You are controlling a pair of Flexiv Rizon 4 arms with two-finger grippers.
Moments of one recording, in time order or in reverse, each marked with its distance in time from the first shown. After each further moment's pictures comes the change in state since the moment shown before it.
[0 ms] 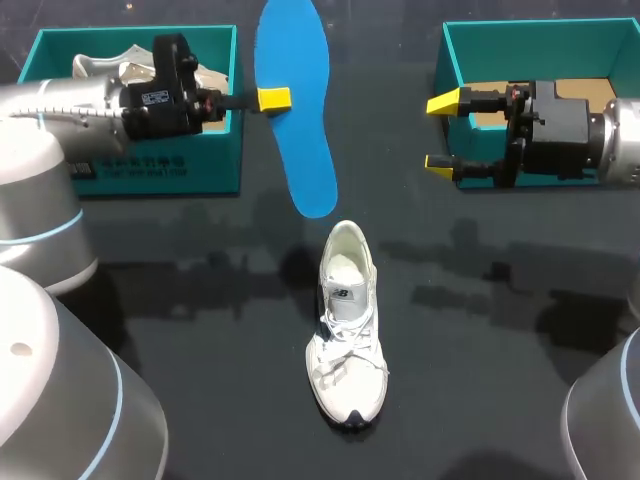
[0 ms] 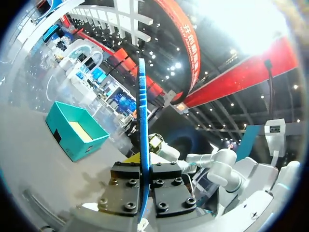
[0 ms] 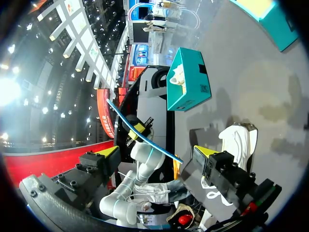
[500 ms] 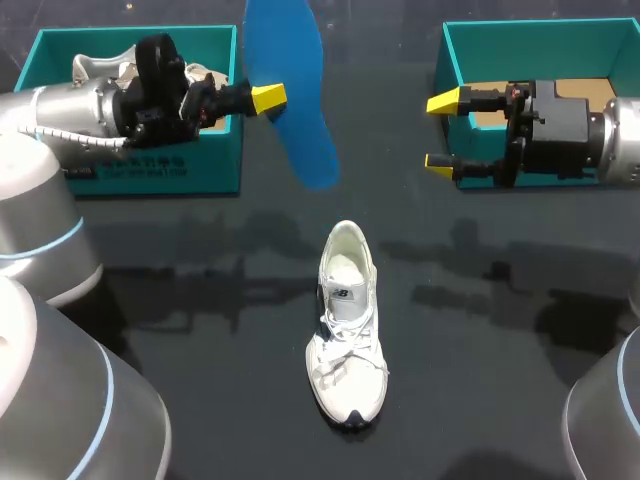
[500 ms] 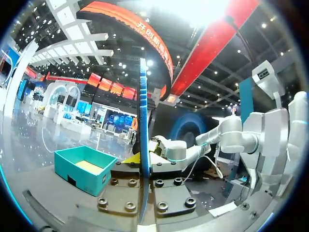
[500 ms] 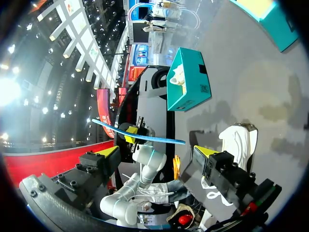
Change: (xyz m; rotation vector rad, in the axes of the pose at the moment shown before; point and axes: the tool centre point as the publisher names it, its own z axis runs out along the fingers) left arm 0.014 -0.008 -0.004 0.071 0.035 0.475; right arm 0.000 0.001 0.001 0.001 0.001 -0.001
